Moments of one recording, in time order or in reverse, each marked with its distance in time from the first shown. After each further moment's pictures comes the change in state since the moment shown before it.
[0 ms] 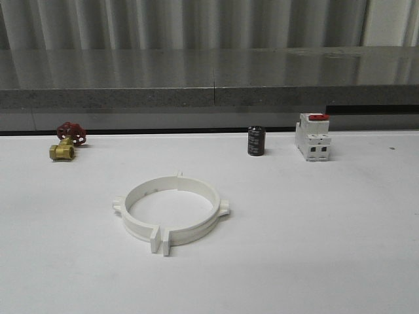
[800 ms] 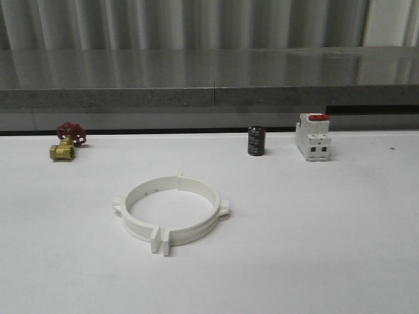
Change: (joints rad) left arm 0.000 0.000 0.000 0.000 0.000 0.000; right arm 0.000 -0.036 0.048 -0.017 -0.095 -0.012
